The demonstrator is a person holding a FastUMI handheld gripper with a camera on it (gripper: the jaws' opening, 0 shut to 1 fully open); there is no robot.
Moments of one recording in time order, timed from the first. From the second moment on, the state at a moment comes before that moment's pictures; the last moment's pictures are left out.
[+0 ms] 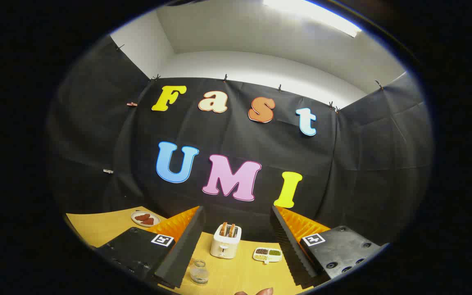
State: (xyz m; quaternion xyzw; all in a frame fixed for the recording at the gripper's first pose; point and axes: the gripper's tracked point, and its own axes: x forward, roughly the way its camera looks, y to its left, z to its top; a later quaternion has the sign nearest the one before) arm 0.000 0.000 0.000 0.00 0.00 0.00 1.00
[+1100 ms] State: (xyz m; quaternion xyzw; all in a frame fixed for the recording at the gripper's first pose) arm 0.001 0.016 -0.015 0.02 -0.01 0.03 1.00
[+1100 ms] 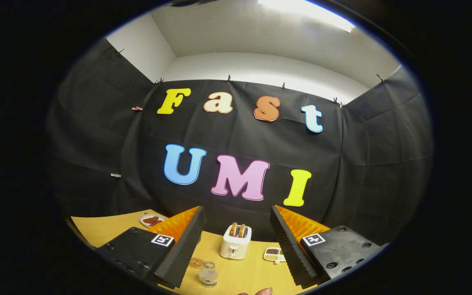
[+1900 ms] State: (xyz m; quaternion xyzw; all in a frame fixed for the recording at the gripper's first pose) arm 0.008 0.075 -0.160 0.04 0.02 0.07 1.00
